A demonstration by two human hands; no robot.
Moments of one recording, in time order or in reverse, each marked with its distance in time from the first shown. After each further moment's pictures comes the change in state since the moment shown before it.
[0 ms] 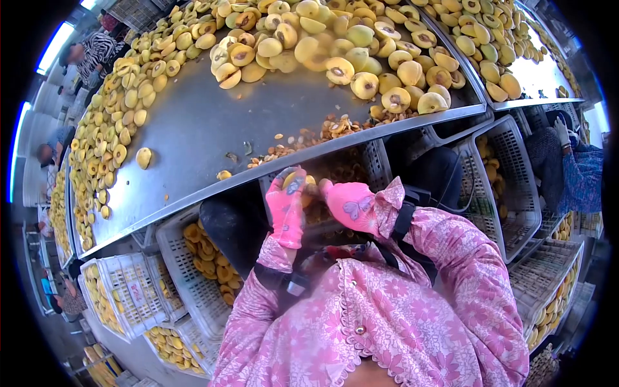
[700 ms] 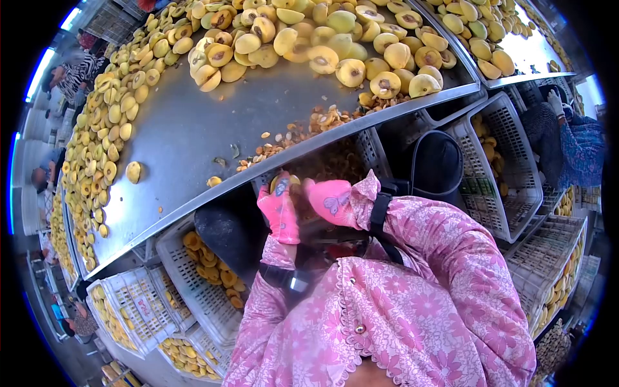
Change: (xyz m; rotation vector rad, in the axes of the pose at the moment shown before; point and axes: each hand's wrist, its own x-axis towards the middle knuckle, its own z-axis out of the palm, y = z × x) left_hand 0.016 -0.028 -0.014 0.165 0.191 0.001; right_hand 0.028 0.009 0.036 0.166 -0.086 0.022
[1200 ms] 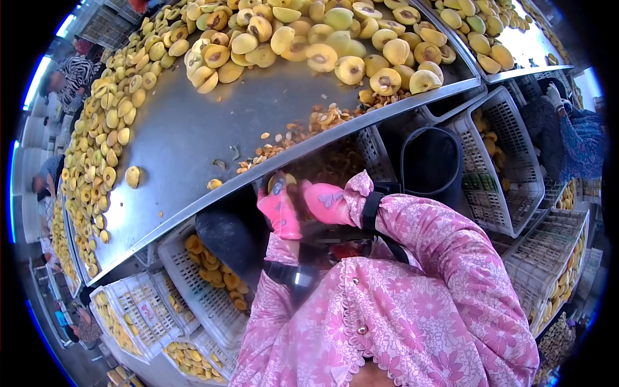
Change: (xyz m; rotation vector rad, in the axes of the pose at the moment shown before) left_hand 0.014 -0.017 -0.002 -0.130 0.069 0.020; right_hand 0.056 0.069 0.095 -0.390 0.197 -0.316
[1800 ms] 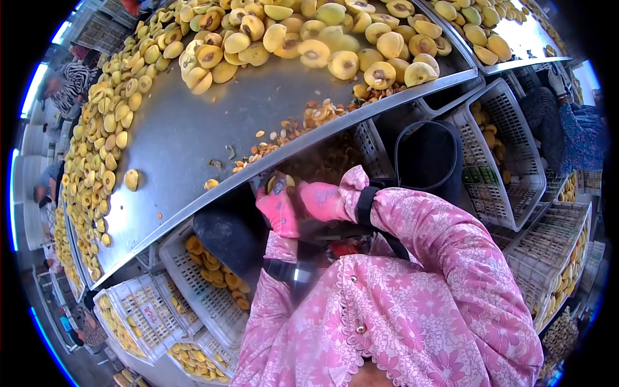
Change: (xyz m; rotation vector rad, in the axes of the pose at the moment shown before) left_hand 0.010 -0.024 -0.012 0.258 0.017 0.093; right_hand 0.002 0.007 -0.013 0.072 -0.181 -0.156
